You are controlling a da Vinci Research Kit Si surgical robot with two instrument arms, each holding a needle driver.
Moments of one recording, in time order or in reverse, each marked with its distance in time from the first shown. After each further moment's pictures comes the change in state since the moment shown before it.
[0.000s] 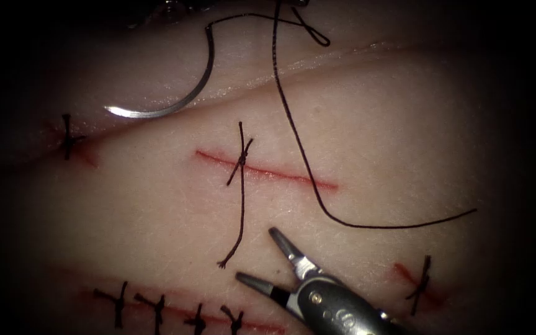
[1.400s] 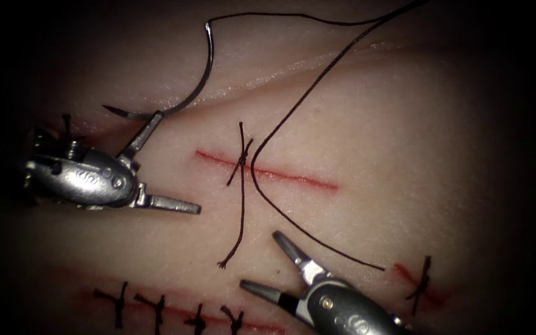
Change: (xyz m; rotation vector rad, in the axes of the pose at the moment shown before) right arm 0.002 0.000 -0.002 0.059 -0.006 0.012; left arm -0.014 0.016 -0.011 0.025 -0.241 0.203
